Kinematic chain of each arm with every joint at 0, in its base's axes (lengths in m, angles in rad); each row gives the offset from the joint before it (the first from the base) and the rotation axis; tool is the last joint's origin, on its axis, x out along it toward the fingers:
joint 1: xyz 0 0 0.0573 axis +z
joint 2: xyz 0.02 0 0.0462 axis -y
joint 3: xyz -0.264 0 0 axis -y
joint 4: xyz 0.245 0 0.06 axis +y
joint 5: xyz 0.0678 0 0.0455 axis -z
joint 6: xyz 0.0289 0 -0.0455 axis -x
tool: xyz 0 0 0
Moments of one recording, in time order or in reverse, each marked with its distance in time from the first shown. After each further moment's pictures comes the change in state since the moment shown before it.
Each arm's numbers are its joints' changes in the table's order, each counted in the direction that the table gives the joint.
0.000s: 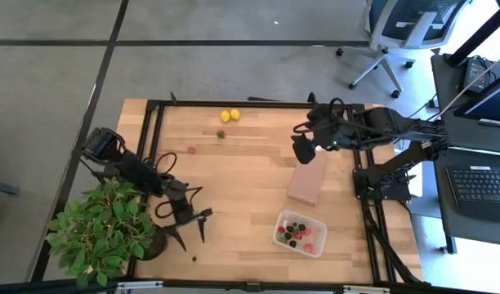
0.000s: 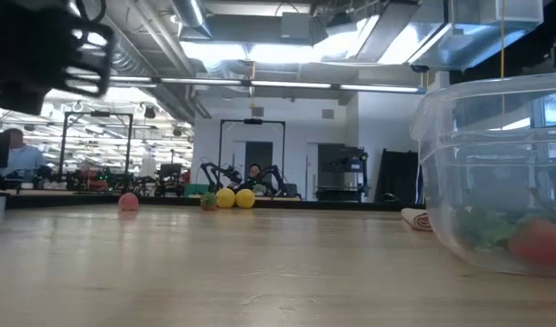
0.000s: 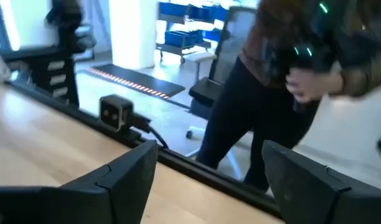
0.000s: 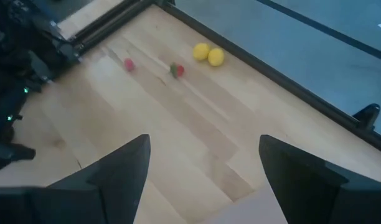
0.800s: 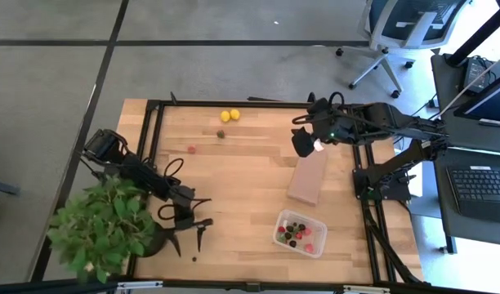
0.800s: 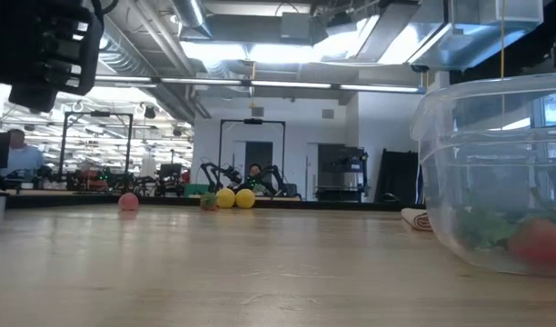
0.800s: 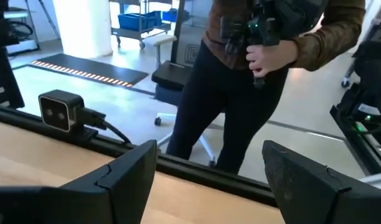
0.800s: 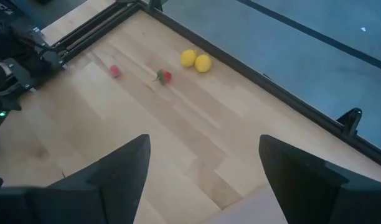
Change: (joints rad) left arm -0.009 -0.033 0.094 0.182 0.164 -0.125; right arm -0.061 0.000 0.000 -0.007 0.001 0.041
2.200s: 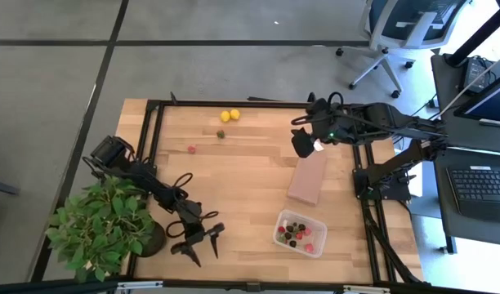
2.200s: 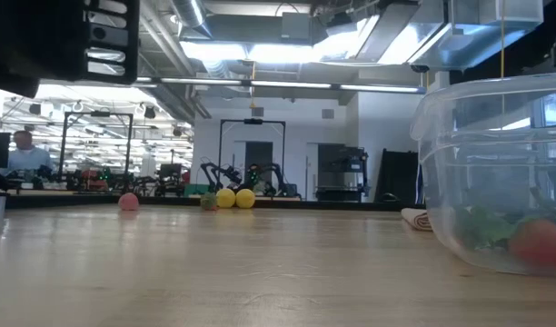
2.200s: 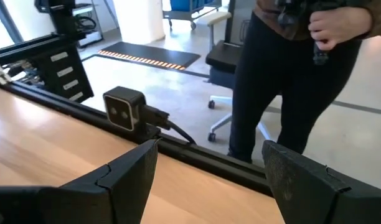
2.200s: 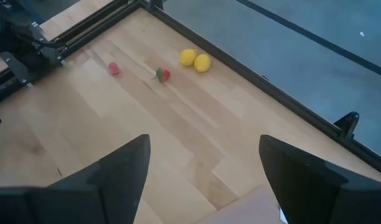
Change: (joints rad) left arm -0.102 -0.109 0.167 0.105 -0.343 -0.103; right arm 0.002 -0.005 0.000 0.000 -0.001 0.028
